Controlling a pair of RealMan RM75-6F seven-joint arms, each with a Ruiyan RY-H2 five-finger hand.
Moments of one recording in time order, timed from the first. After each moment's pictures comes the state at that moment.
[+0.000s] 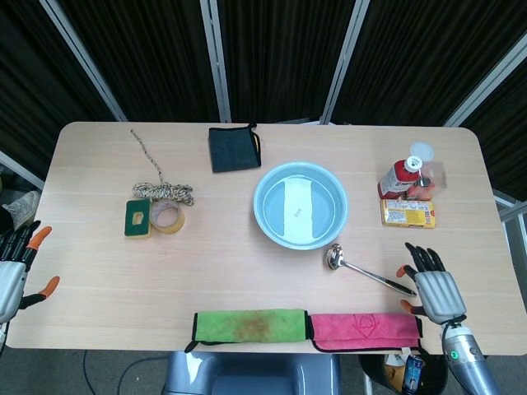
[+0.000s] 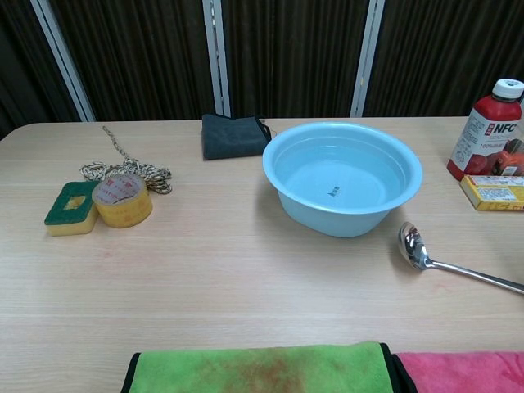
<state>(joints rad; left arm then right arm) -0.11 -1.11 -0.03 -1.59 1.53 1.48 -0.01 0.20 -1.29 0.04 -1.54 -1.42 1.20 -0.17</state>
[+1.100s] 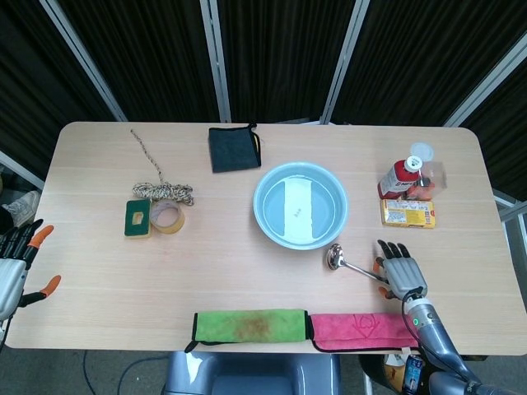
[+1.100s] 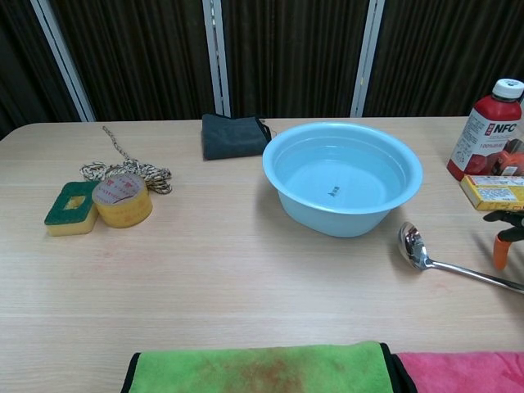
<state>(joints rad) -0.12 -1.10 -0.02 -1.57 1.53 1.45 -0.07 0.38 -1.47 0.08 -1.35 -1.17 0.92 -0.32</state>
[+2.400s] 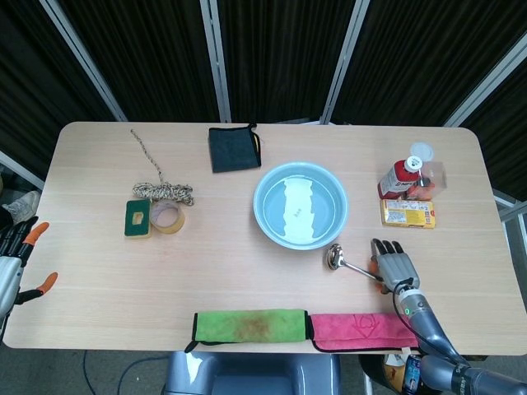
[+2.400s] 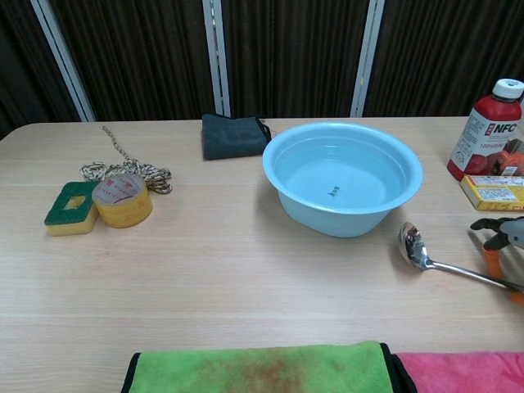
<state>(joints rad) -0.12 -1.09 -0.04 -1.56 1.52 1.46 -0.09 0.47 -1.52 0.06 -1.29 -1.04 0.83 -0.39</state>
